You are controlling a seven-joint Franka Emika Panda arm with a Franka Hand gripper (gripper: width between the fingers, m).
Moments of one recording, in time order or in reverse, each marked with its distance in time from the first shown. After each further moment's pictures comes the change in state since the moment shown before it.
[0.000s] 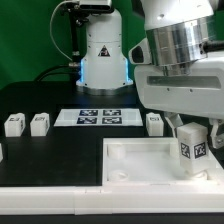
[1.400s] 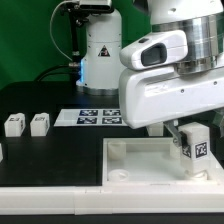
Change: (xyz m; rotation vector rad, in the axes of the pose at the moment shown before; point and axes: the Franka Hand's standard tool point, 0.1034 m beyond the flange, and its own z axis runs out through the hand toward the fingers) arm 0.007 -0.009 -0.004 -0.055 -0.031 -1.130
